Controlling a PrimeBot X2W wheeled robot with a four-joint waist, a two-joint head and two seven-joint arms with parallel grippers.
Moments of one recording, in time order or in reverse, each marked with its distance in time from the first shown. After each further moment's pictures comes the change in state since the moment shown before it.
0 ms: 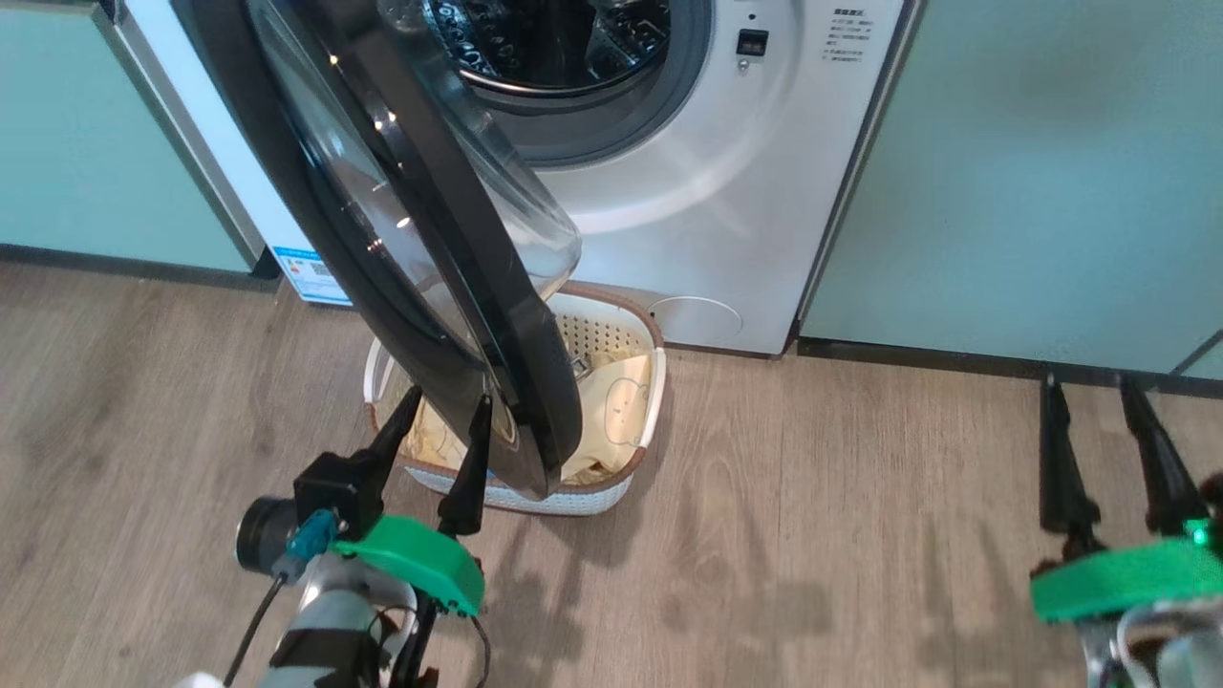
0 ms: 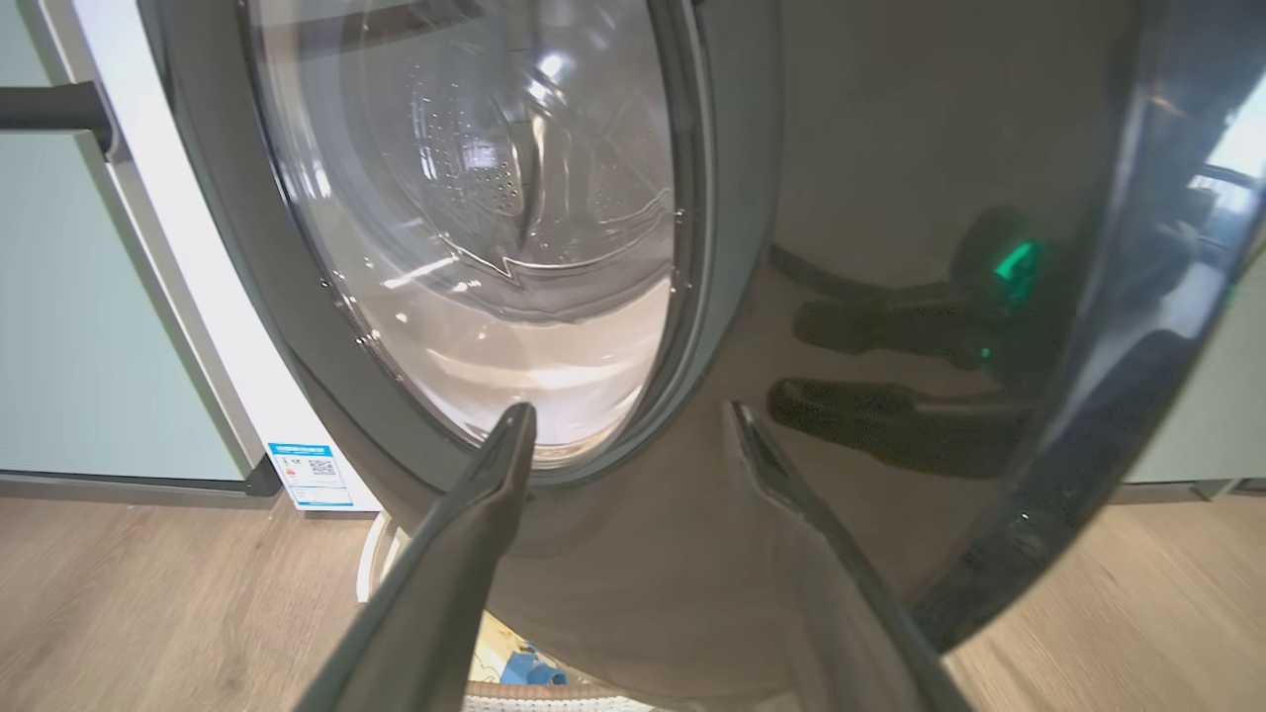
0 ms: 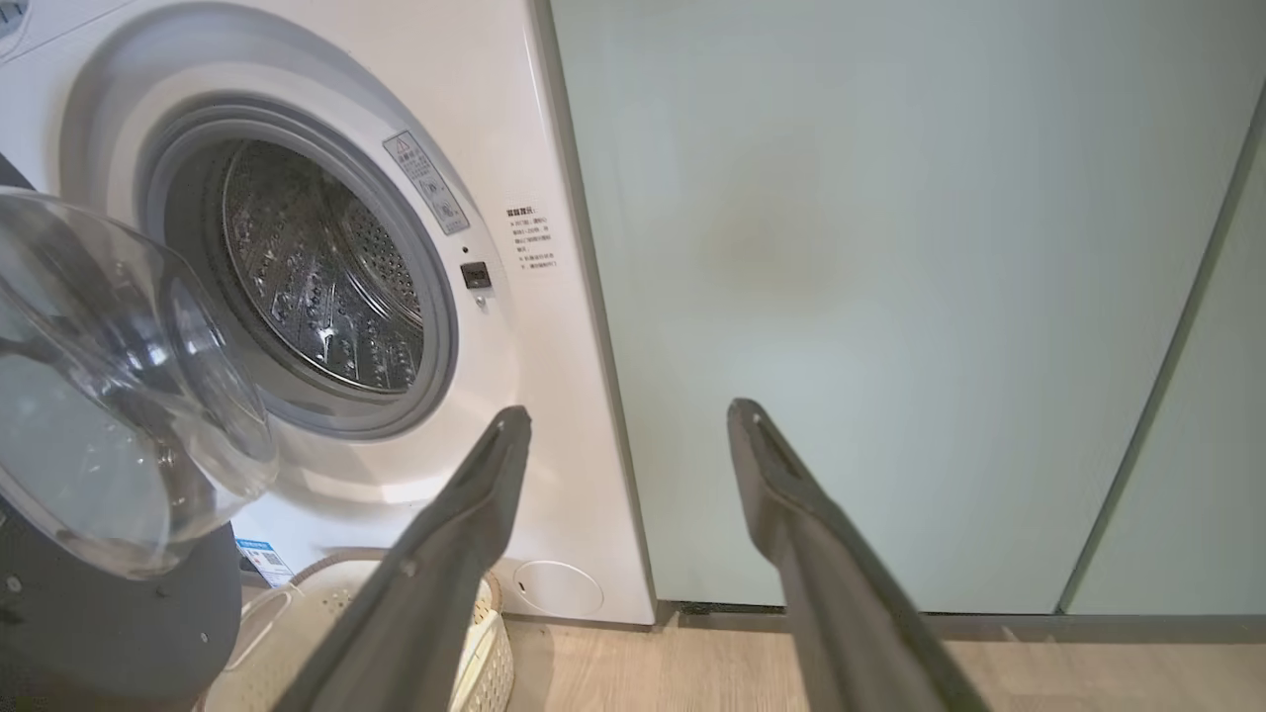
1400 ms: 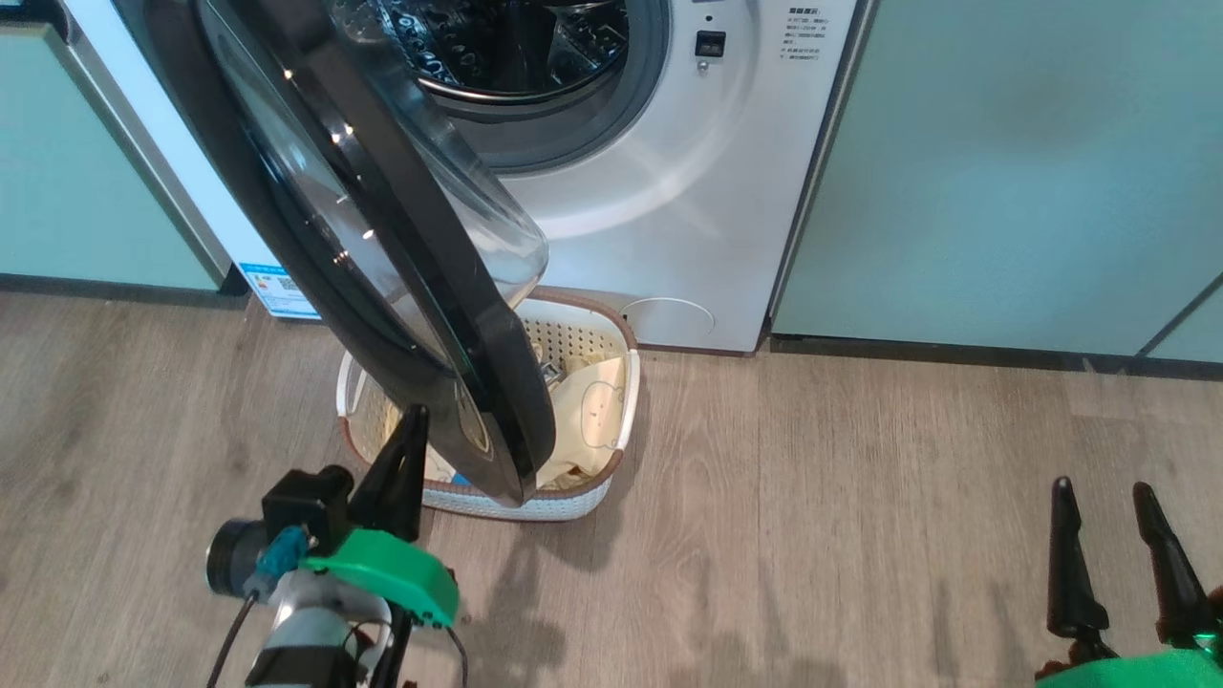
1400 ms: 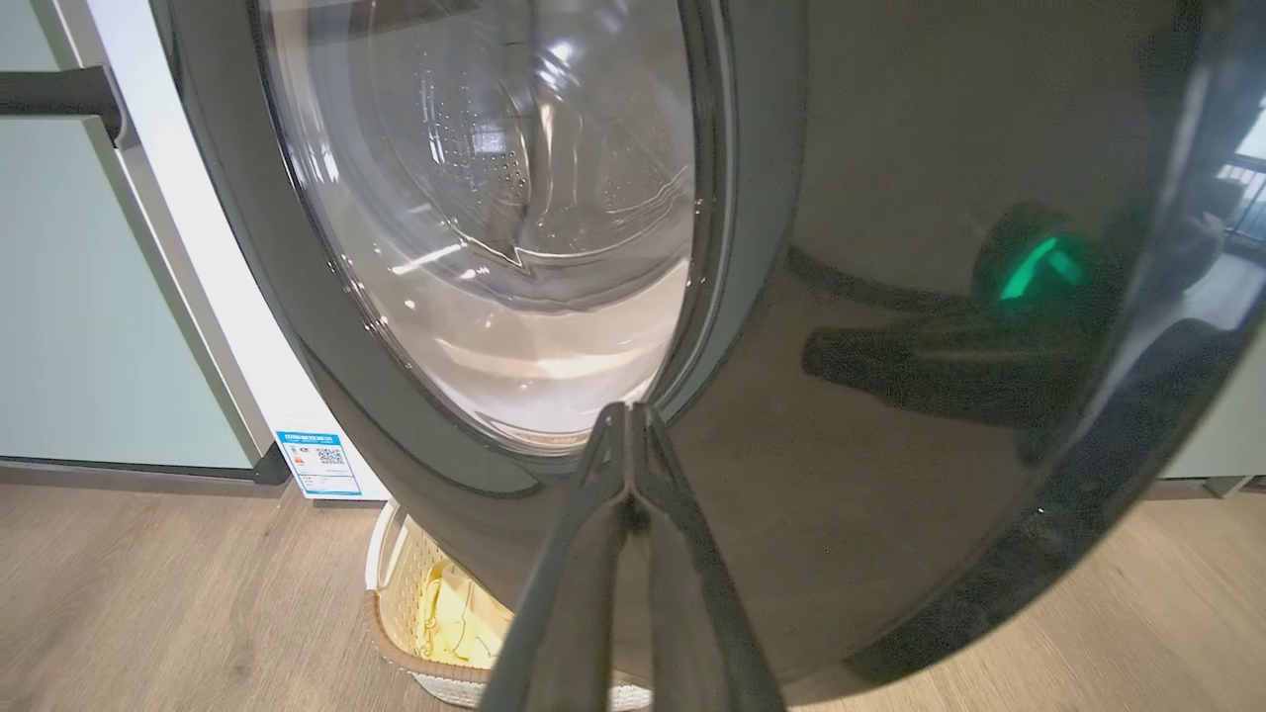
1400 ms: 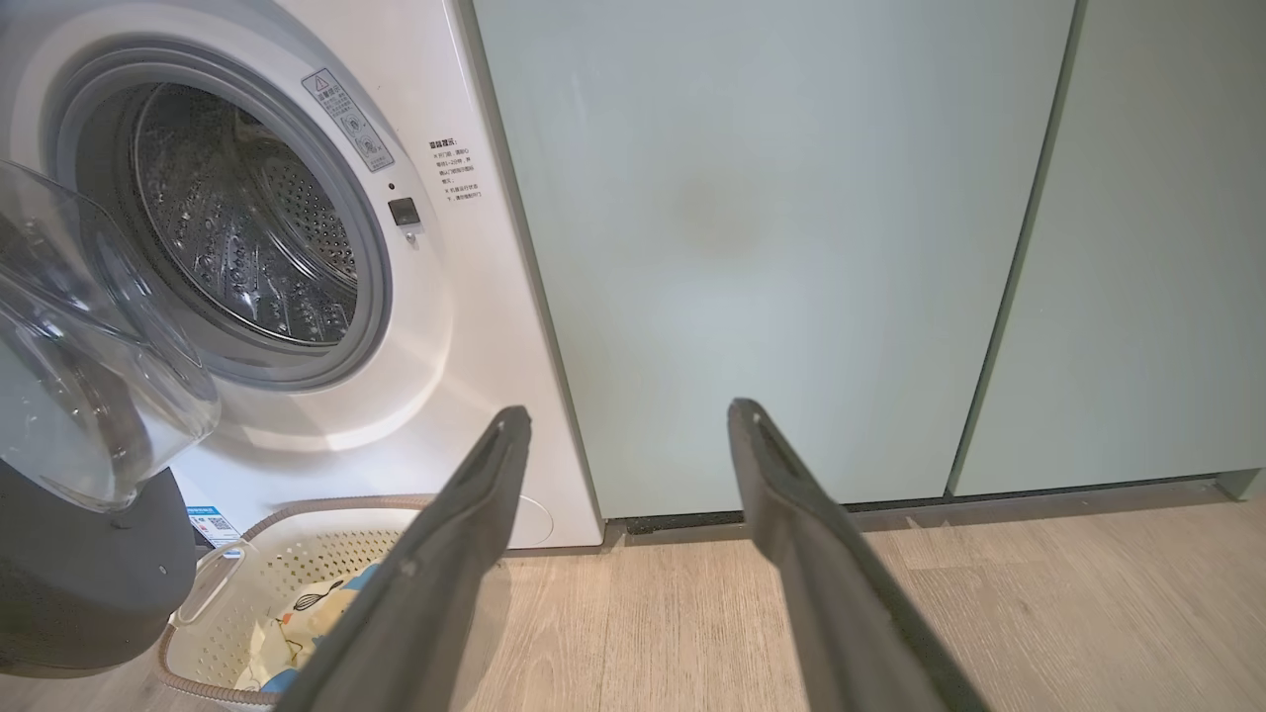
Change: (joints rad) left arm 0.042 0.007 0.047 -0.014 0.000 0.010 0.000; right arm 0.237 0.081 -0.102 -0.132 -0.093 0.000 0.000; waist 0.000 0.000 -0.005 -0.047
